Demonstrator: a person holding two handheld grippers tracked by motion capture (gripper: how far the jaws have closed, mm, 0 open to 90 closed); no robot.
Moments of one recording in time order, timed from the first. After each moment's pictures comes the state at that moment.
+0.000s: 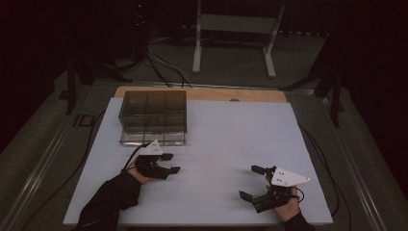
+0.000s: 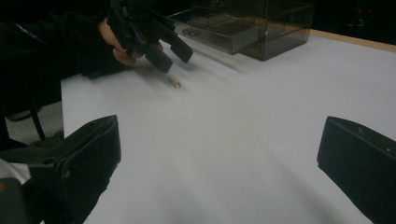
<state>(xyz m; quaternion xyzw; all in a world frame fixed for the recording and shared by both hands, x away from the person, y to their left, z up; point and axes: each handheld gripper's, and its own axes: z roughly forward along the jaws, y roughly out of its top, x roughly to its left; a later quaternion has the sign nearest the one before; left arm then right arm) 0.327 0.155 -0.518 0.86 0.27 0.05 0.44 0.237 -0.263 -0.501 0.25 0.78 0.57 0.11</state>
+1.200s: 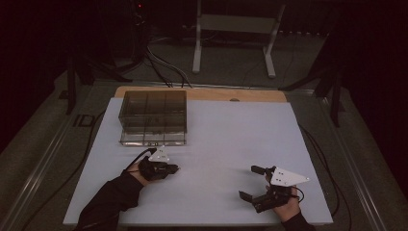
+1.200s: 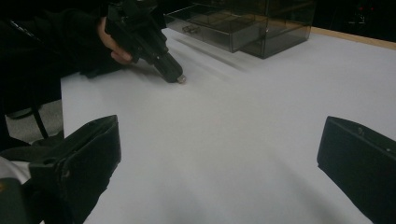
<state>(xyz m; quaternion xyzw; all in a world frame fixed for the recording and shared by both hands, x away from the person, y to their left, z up) 0.320 0.143 -0.523 0.90 0.22 0.07 0.37 0.238 -0.263 -0.501 0.25 0.78 0.56 0.11</state>
